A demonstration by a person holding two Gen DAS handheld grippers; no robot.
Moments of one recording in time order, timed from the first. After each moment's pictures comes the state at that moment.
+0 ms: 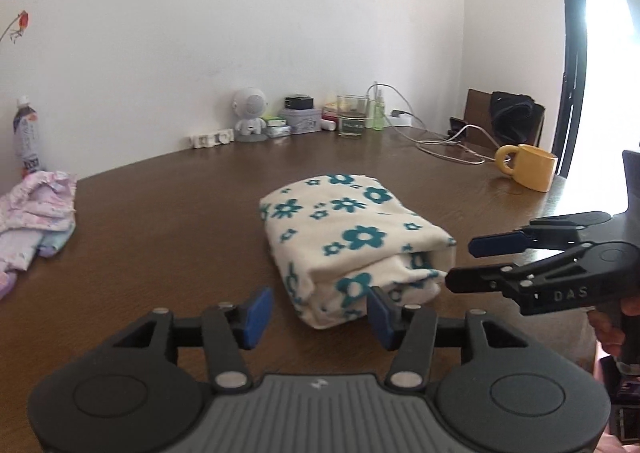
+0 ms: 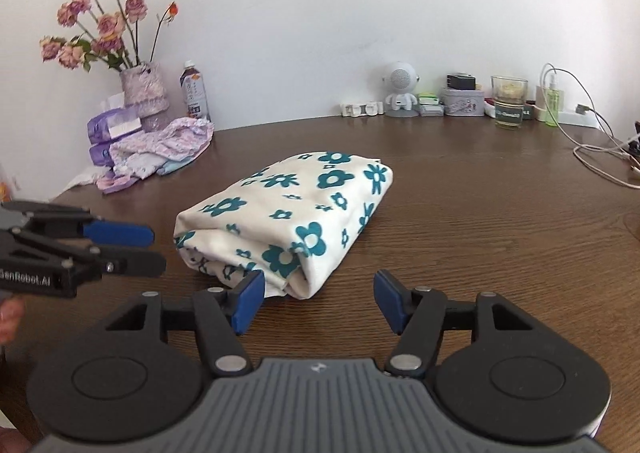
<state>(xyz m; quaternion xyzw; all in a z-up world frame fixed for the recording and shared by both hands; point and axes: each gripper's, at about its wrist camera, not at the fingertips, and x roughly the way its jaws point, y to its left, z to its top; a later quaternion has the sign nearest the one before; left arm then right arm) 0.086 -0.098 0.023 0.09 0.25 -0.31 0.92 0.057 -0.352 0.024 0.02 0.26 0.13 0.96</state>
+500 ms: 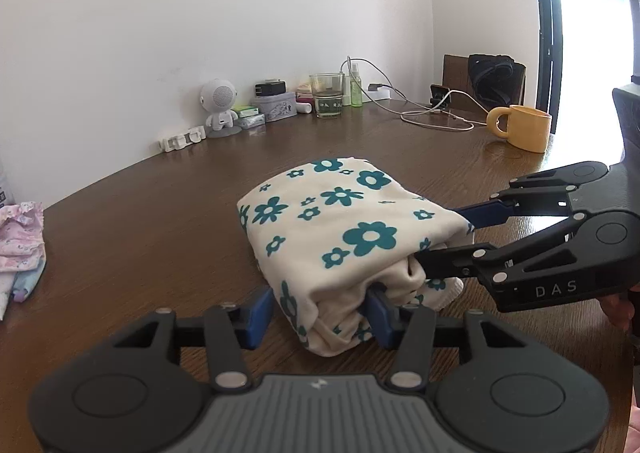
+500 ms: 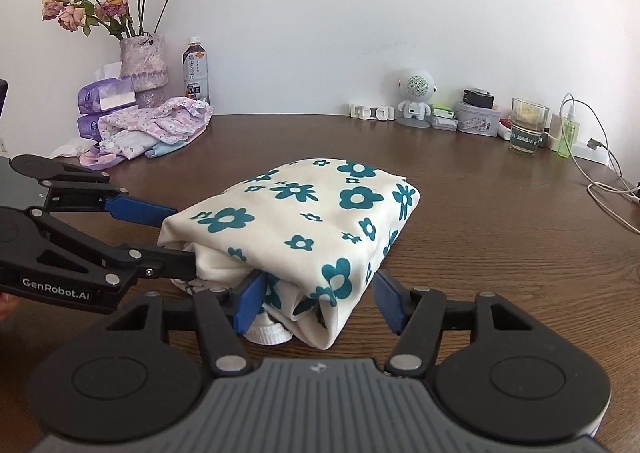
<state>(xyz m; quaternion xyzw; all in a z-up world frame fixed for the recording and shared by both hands) 0.121 -0.123 0.012 0.14 0.25 -0.35 0.89 0.092 -0.327 0.021 -0.03 0.26 0.12 0.96</state>
